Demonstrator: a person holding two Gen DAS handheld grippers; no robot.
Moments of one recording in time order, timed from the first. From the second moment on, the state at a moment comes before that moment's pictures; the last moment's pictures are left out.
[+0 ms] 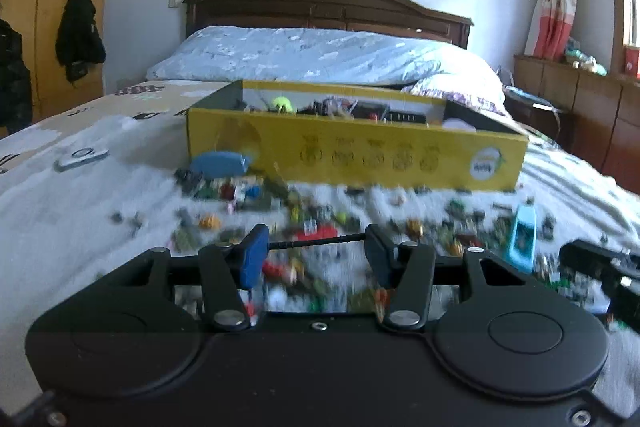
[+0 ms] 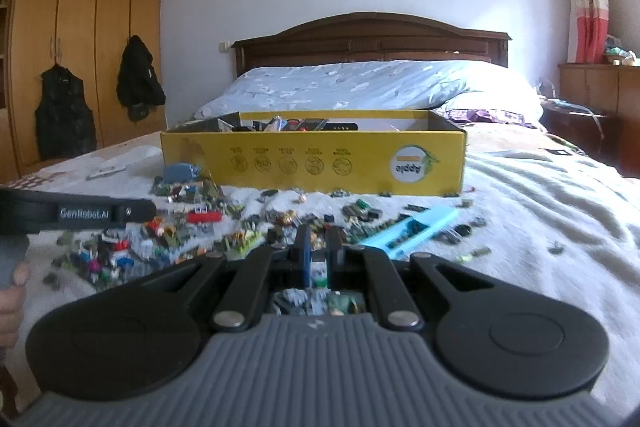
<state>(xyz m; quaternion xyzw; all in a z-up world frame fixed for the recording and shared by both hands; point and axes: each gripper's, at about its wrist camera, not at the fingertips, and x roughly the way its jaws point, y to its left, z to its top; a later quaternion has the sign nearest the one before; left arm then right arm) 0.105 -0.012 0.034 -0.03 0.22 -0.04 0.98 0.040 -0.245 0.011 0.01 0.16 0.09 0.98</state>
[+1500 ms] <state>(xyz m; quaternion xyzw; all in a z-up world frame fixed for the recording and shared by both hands) 0.443 -0.030 0.037 -0.06 0.27 -0.07 0.96 0.408 -0.201 0.063 -0.05 0.27 0.03 0.96</state>
